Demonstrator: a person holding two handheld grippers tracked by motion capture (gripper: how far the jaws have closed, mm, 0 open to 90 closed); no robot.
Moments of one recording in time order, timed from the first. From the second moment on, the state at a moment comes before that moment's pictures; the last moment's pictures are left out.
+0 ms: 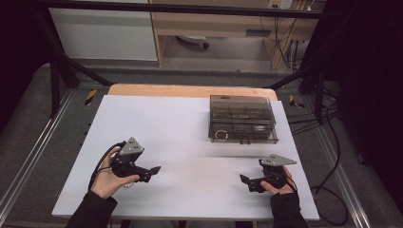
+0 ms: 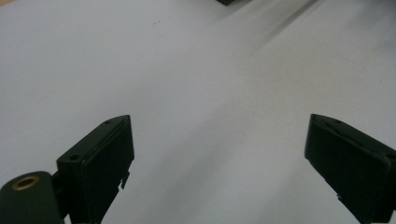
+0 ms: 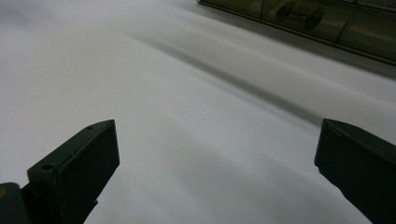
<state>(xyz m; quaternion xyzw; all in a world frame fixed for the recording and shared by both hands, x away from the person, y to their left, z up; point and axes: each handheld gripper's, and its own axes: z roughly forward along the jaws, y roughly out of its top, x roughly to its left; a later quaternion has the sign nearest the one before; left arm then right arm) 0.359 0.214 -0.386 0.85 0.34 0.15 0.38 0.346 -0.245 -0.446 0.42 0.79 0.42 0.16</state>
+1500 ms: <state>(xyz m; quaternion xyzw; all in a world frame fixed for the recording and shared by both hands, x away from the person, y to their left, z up) 0.321 0.262 -0.428 0.85 0.38 0.13 0.33 0.346 -0.245 -0.445 0.42 0.79 0.42 0.16</state>
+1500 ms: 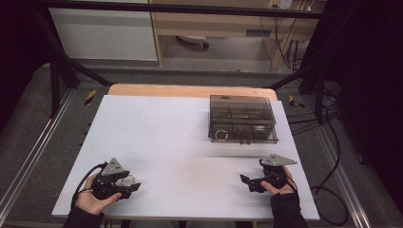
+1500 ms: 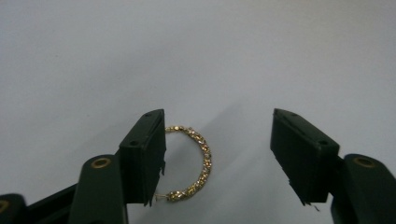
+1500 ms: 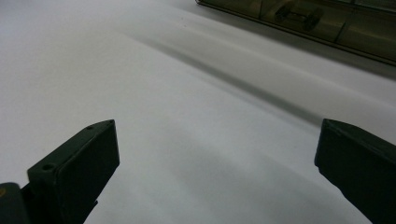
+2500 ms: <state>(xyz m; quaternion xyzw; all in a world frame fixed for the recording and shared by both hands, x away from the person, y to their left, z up) 0.319 0.267 -0.437 0.85 0.40 0.12 0.30 0.346 -0.245 -0.445 0.42 0.79 0.42 0.16</state>
